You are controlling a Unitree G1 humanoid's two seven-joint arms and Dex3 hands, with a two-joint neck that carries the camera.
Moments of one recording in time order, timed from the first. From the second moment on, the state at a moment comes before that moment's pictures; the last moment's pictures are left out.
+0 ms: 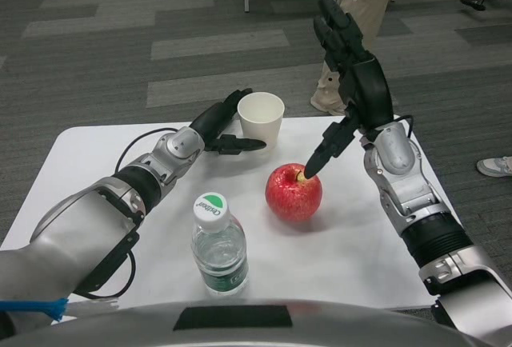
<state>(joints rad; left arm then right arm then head) -0.85 0.05 -0.51 1.25 -0.05 -0.32 -0.06 -0.34 -0.38 0.21 0.24 0.26 -0.55 -0.03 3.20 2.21</state>
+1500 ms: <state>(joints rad) -0.80 0.05 -0.44 1.25 -0.17 -0.41 -0.05 -0.34 -0.38 0.22 0.24 0.26 -0.55 -0.03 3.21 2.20</state>
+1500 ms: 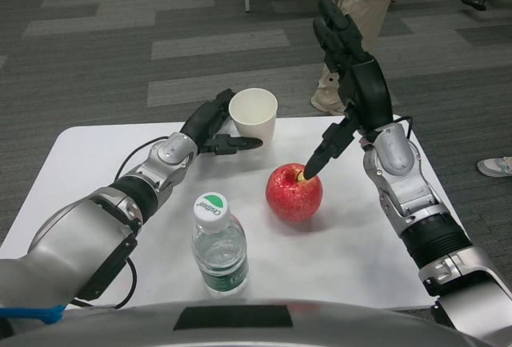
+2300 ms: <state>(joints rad) -0.72 0.11 -0.28 0.86 -0.01 -0.16 -0.21 -0.34 -0.38 0.22 0.25 0.26 -0.55 -0.03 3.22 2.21</state>
